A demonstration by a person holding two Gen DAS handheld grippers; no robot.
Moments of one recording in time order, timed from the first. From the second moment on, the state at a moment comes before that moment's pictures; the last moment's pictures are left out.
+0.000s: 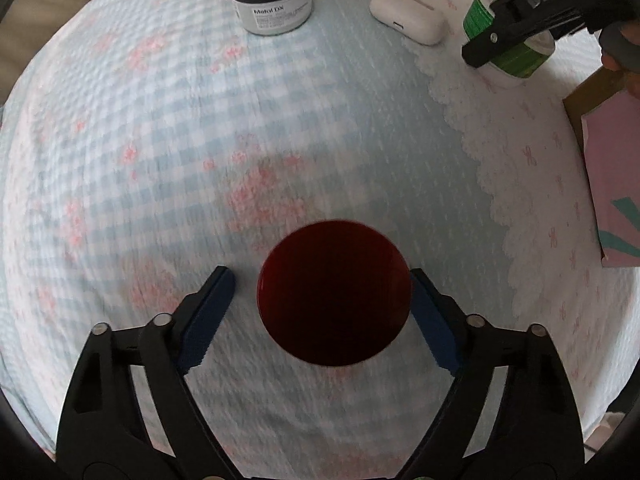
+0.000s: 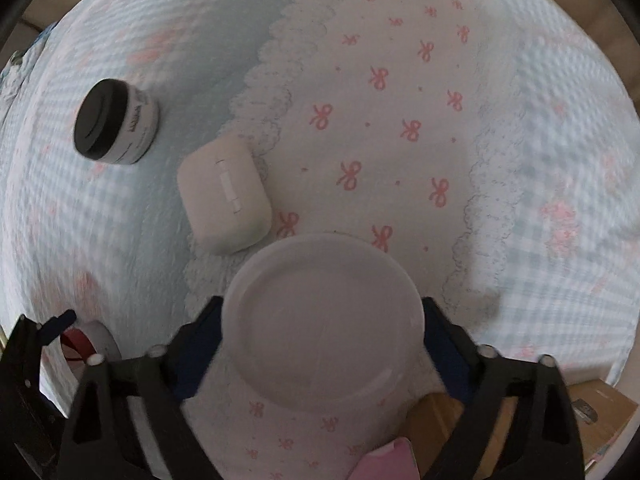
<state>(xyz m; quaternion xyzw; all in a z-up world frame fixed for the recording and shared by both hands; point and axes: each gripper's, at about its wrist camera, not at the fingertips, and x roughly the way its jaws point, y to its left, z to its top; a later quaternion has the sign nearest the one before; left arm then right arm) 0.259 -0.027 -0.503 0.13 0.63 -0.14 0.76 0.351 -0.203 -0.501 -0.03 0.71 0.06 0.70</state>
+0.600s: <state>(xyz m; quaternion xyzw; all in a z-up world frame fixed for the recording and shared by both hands) 0.263 -0.027 -0.480 0.12 0.60 -0.15 0.78 0.345 -0.199 -0.500 -0.02 0.70 0.03 0.72</state>
